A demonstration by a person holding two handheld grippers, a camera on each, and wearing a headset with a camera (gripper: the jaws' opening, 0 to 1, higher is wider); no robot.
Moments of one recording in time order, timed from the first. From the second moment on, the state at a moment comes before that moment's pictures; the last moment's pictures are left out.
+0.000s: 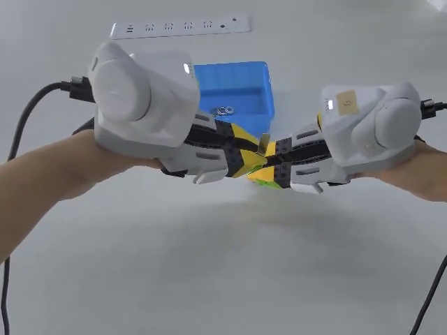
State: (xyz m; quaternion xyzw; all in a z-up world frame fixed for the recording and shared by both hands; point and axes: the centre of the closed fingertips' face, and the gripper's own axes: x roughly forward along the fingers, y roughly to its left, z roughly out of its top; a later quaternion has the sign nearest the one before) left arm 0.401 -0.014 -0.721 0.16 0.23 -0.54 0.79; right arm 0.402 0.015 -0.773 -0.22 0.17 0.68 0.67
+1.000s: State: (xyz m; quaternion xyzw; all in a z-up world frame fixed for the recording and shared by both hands) left arm 0.345 0.086 -0.703 0.05 0.22 -0.39 0.89; right arm 0.413 0.024 -0.704 -0.24 0.15 0.67 0.68
